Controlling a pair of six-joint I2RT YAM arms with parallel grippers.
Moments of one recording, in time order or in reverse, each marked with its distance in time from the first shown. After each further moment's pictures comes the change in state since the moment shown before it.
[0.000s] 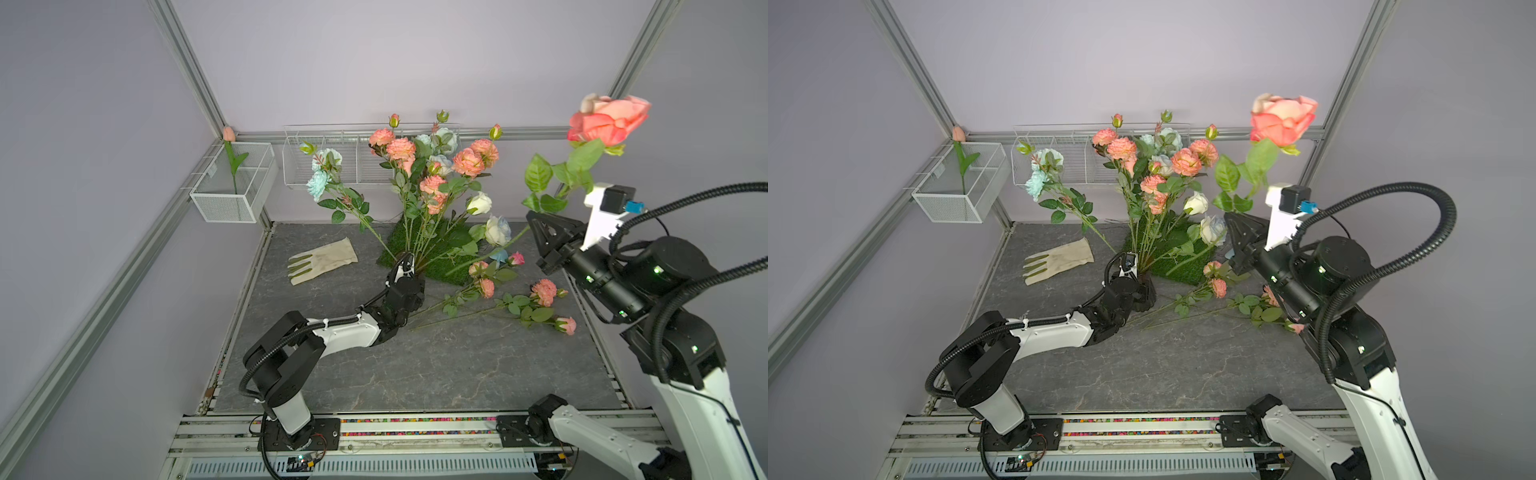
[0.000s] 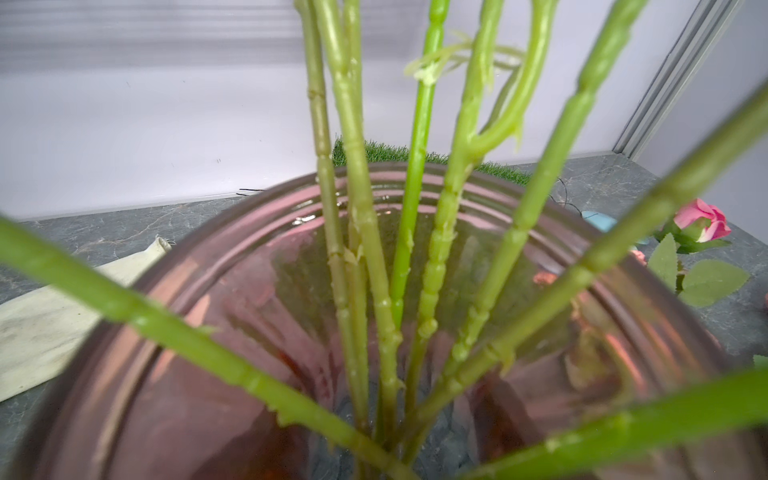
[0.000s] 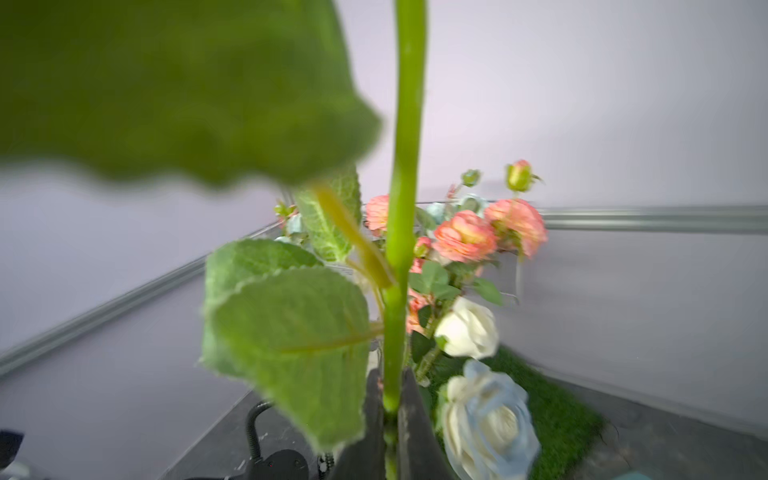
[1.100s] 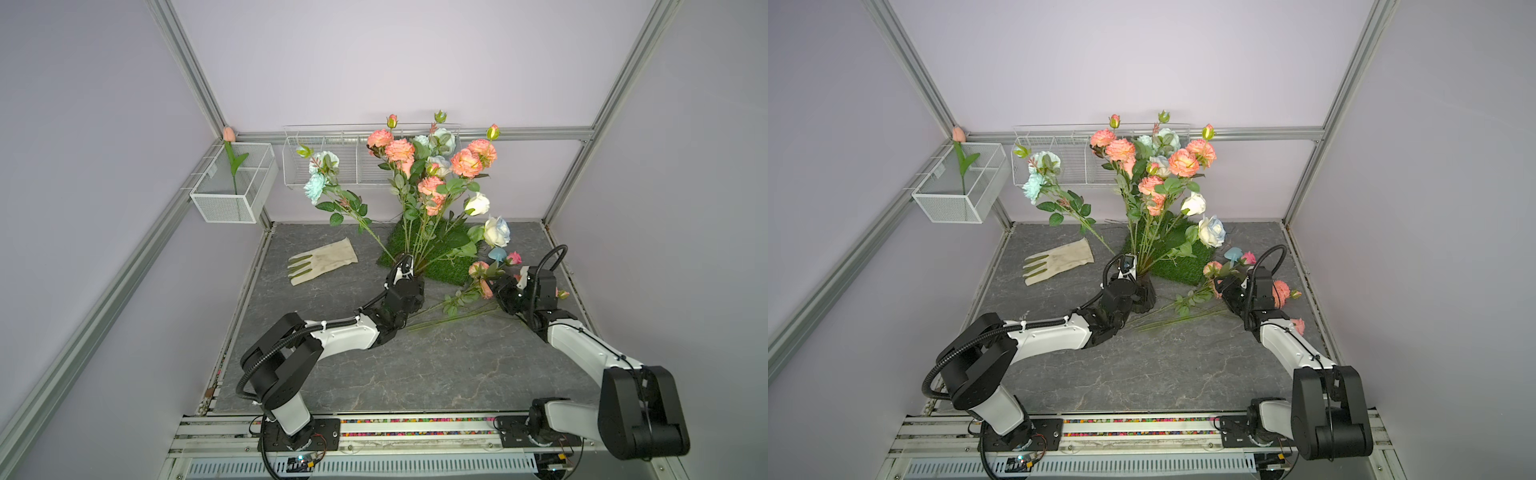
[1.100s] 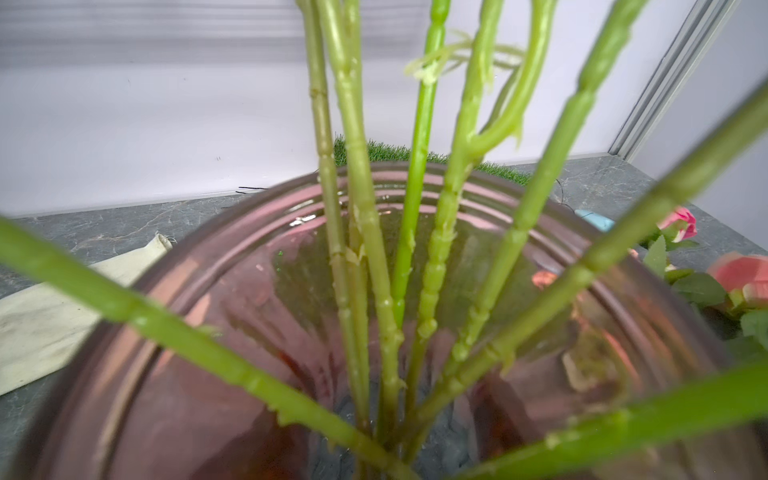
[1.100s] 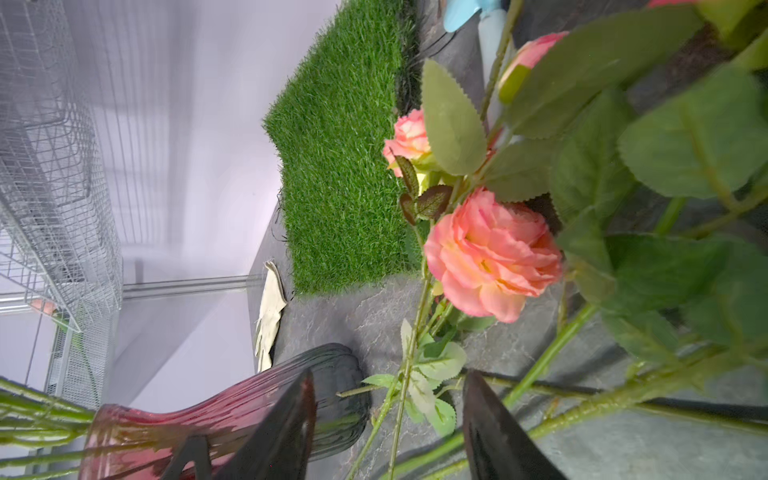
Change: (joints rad) left arm -0.007 -0.020 -0.025 0.006 -0.001 -0.007; right arm -0.353 0.375 -0.888 0.631 -0.314 0.682
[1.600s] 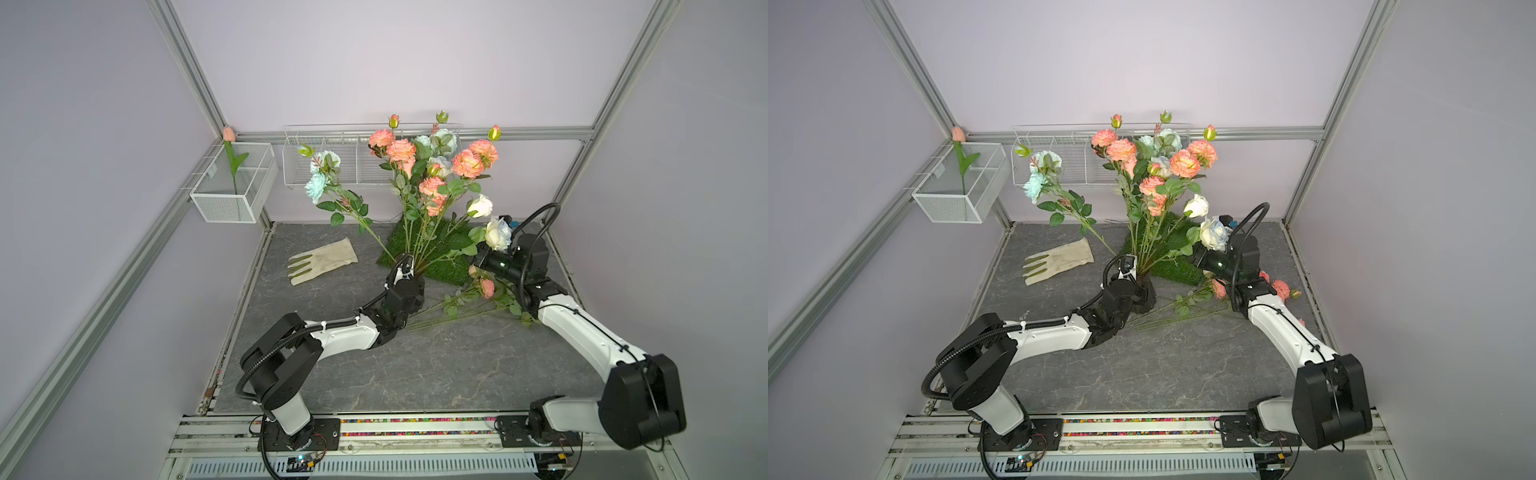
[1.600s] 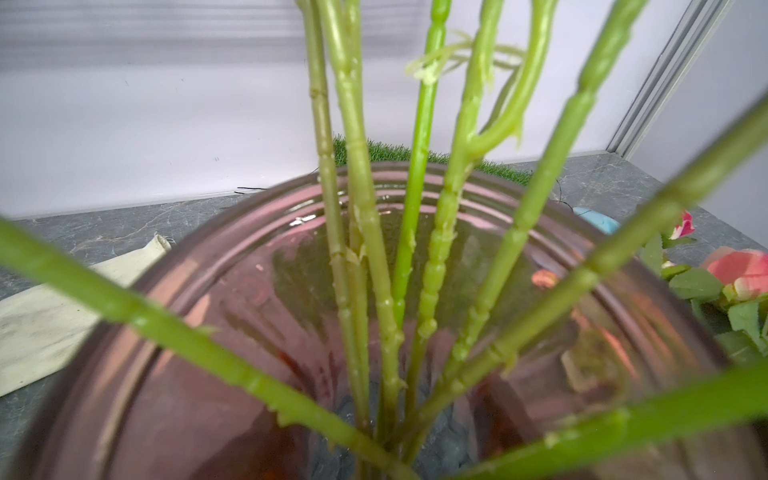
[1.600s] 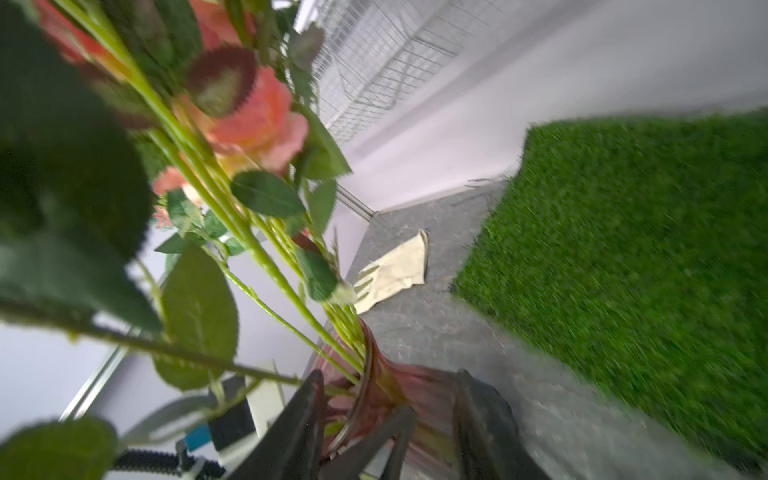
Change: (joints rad) left arm -0.001 0.000 0.000 0.000 0.003 0.005; right arm 0.174 0.152 0.375 0.198 -0.247 -0.247
